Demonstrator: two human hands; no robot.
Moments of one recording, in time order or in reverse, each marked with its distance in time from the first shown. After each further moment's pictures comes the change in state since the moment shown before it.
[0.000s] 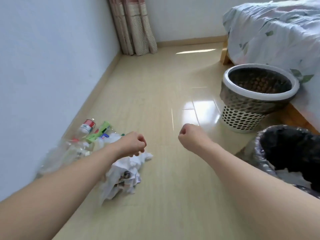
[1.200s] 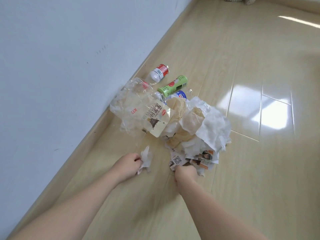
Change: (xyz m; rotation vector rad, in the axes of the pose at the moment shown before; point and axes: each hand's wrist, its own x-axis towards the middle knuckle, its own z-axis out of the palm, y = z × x) left_hand -0.054 -0.372 0.044 -0.340 0.058 -0.394; right_hand -0.035 -0.120 0.379 0.495 -0.222 0.770
